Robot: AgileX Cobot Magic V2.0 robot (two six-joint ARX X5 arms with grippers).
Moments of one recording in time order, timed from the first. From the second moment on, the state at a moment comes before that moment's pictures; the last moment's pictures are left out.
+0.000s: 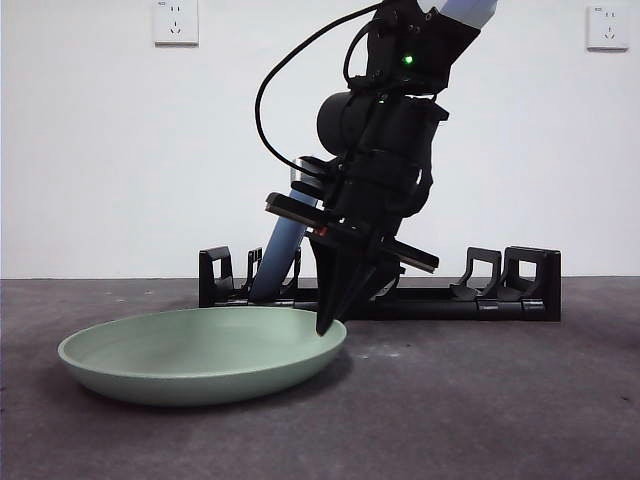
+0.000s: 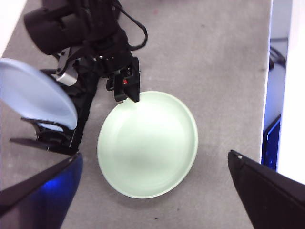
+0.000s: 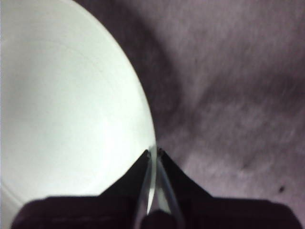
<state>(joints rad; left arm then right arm) -0.78 0.88 1.20 -1.06 0.04 0.63 0.59 2.11 1.62 -0.85 -0.29 0.09</state>
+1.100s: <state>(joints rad) -1.14 1.23 1.20 -0.92 -0.44 0.82 0.50 1.58 1.62 -1.16 -0.37 0.03</state>
